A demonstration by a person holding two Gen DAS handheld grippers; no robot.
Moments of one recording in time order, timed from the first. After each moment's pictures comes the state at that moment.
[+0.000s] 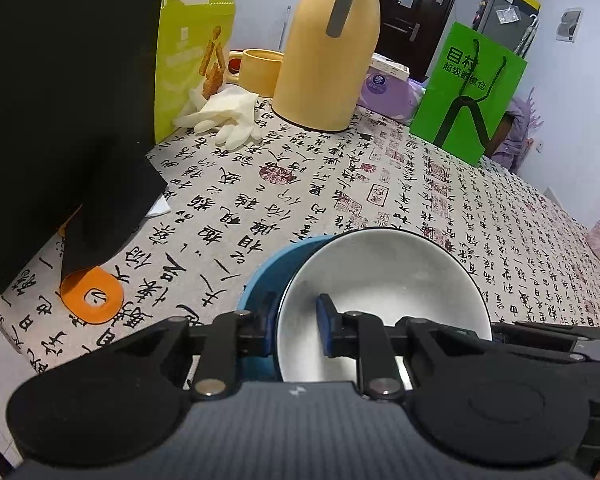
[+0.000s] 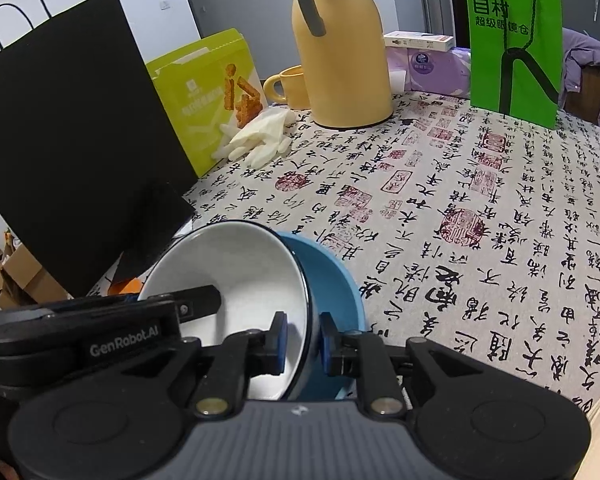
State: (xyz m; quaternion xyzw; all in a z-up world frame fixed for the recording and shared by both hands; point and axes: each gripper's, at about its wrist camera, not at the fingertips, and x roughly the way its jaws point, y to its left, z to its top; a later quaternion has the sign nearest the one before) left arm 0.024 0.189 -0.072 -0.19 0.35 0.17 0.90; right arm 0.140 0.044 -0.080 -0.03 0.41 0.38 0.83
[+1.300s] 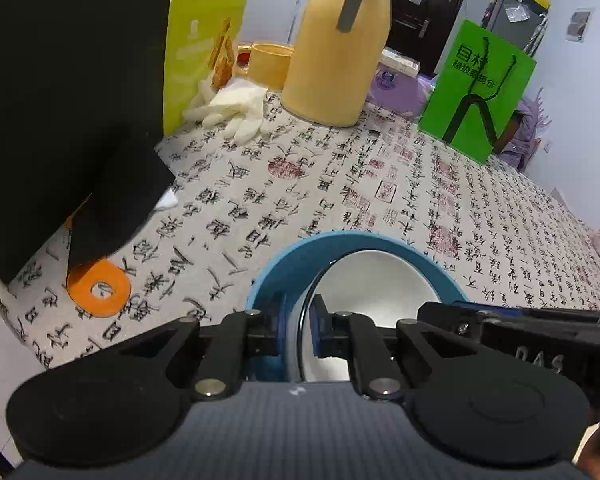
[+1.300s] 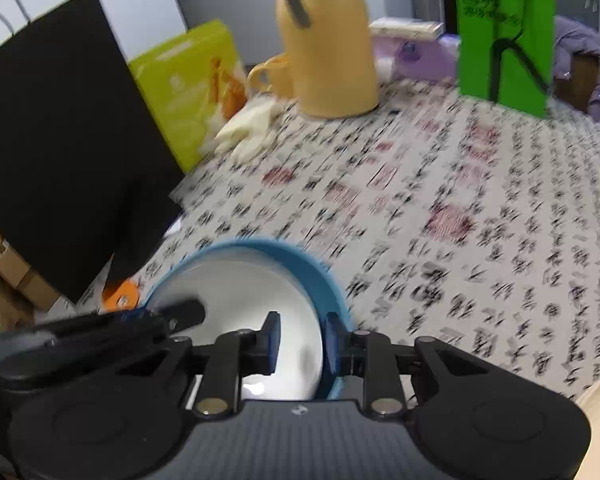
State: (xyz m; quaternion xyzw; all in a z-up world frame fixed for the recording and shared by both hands) left arm 0.024 0.191 -0.071 -0.19 0.36 0.17 0.90; right arm 0.147 0.046 -0.066 -0.04 0.43 0.36 0.83
